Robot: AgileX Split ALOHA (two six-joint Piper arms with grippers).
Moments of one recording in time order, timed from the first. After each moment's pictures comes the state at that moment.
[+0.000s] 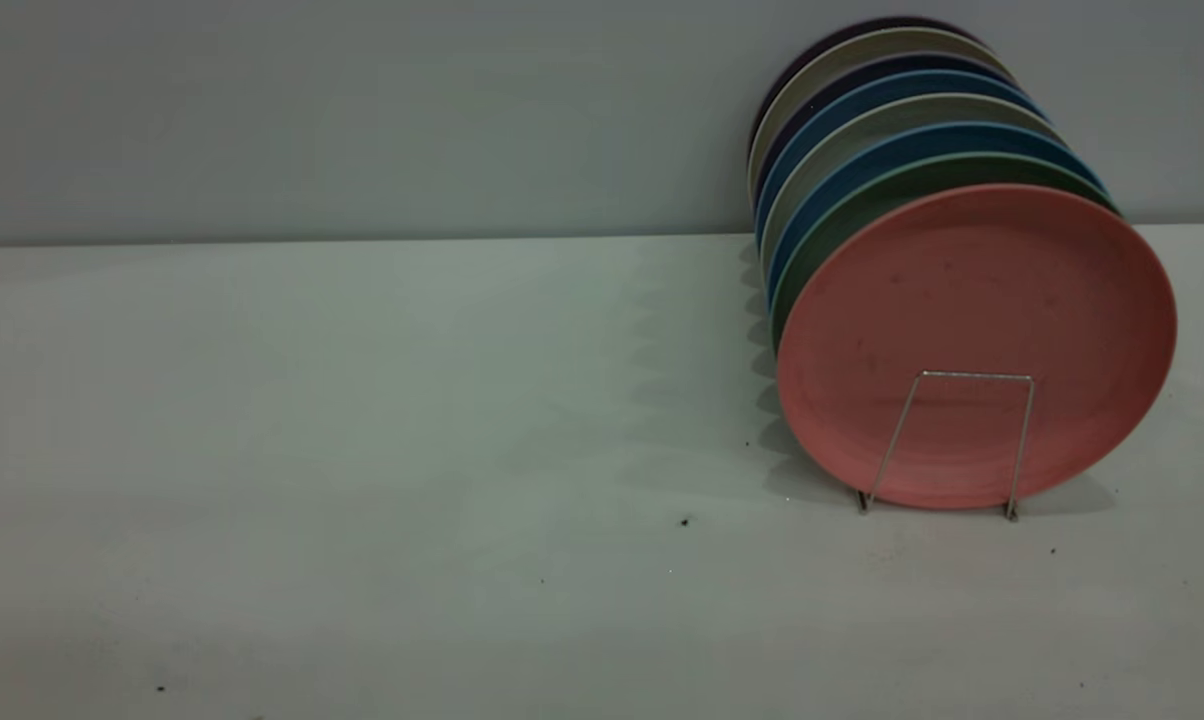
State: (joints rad) left arm 0.20 0.33 -0.54 -0.33 1.17 0.25; right arm 0.03 0.22 -0.49 0.17 1.17 -0.31
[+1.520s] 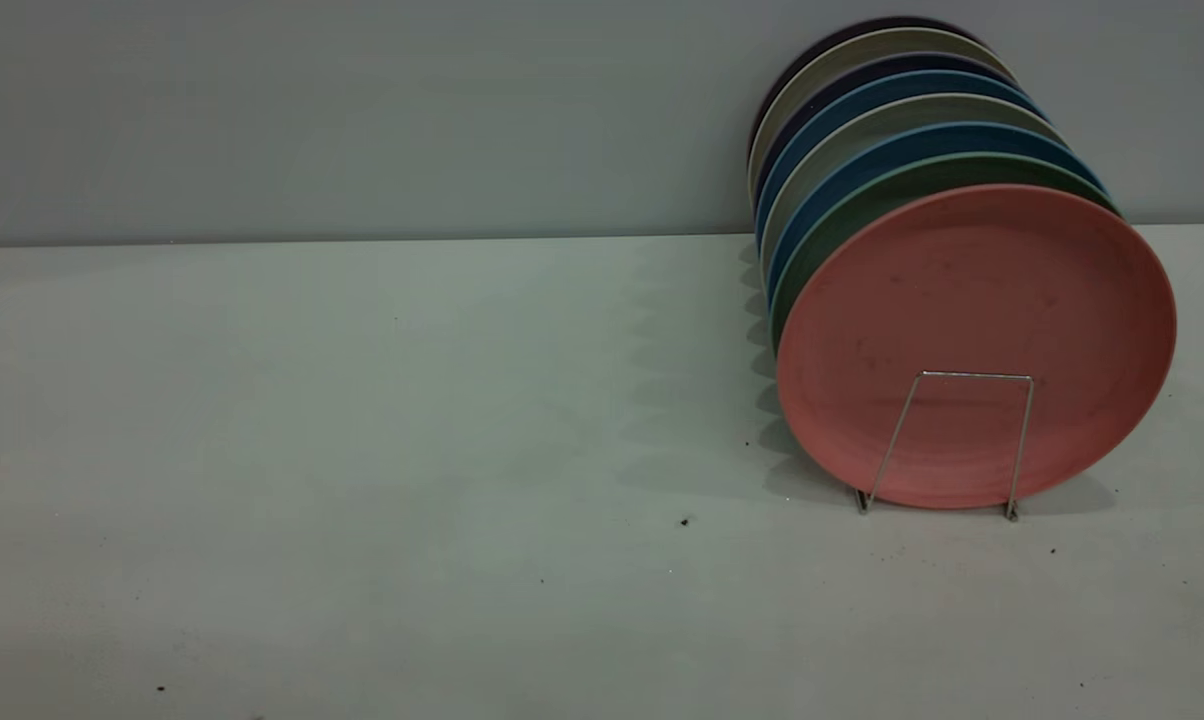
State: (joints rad) left arm 0.05 0.32 -0.49 -0.26 1.14 0.29; right arm 0.12 0.08 -0.48 0.17 1.15 -0.31
